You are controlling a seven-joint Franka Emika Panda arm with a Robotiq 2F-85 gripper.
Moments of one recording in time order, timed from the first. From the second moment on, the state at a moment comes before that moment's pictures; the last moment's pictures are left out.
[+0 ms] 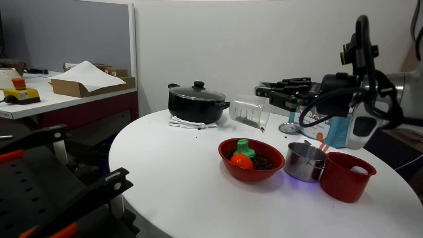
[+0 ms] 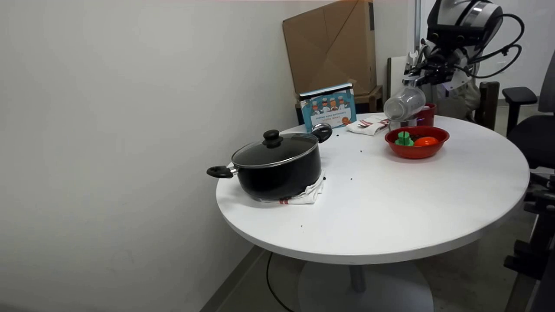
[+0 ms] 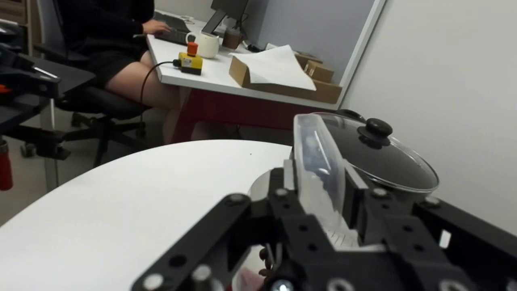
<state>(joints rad) -0.54 1.01 -0.32 -1.41 1.08 1.07 0.21</state>
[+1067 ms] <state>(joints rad) -0.12 0.56 -0.29 -1.74 0.43 1.56 0.26</state>
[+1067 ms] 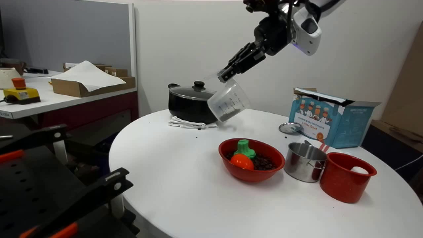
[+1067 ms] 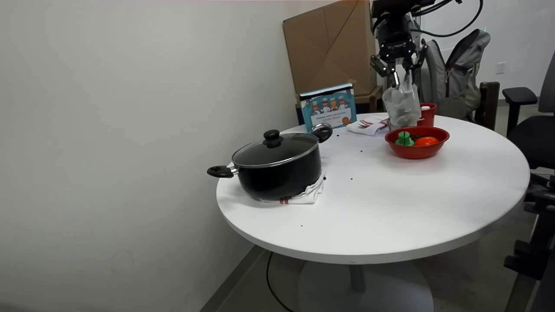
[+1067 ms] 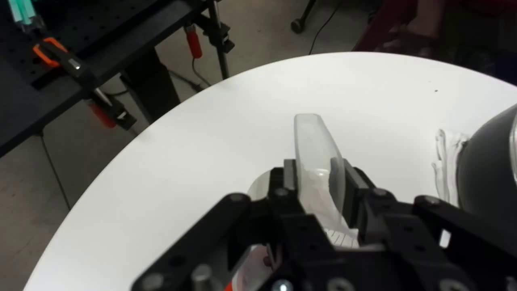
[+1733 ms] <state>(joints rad) 0.06 0.24 -0.18 -2.23 -0.05 2.05 0.48</state>
